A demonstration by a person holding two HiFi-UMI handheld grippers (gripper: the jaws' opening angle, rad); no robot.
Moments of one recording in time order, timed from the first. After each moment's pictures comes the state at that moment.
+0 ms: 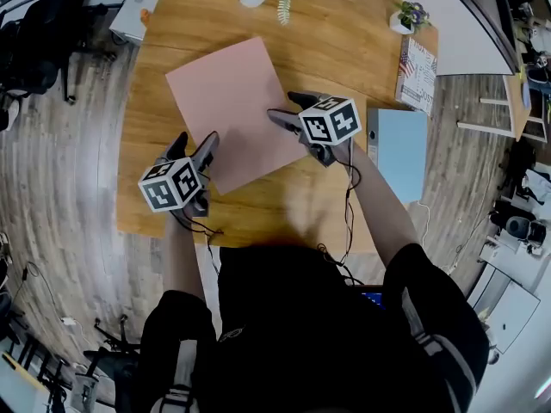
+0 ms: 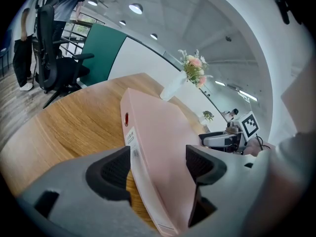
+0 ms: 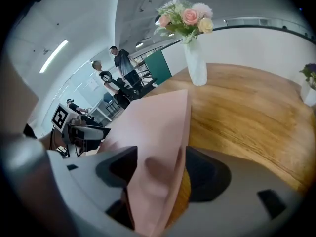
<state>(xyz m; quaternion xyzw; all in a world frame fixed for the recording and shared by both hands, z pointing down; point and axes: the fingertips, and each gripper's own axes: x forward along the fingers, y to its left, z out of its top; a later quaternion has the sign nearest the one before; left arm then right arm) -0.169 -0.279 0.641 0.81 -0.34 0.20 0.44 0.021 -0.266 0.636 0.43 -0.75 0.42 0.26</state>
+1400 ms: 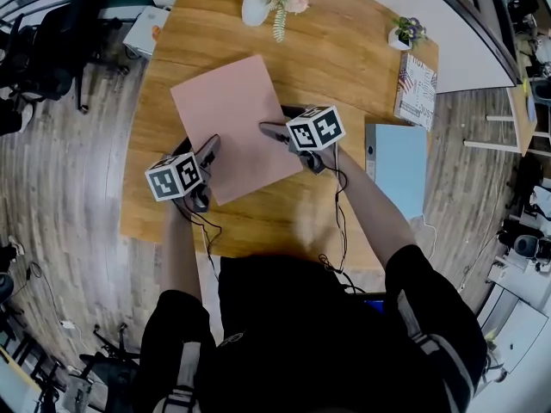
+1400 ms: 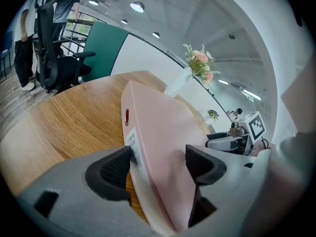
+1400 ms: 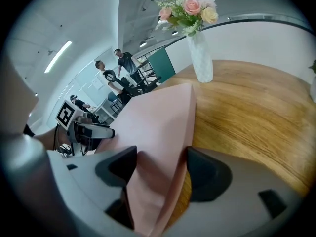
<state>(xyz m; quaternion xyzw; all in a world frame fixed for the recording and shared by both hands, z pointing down) -0.158 -0.294 0.663 0.80 -0.35 0.21 0.45 0.011 -0.274 0.653 0.41 -0.77 0.41 0.26</state>
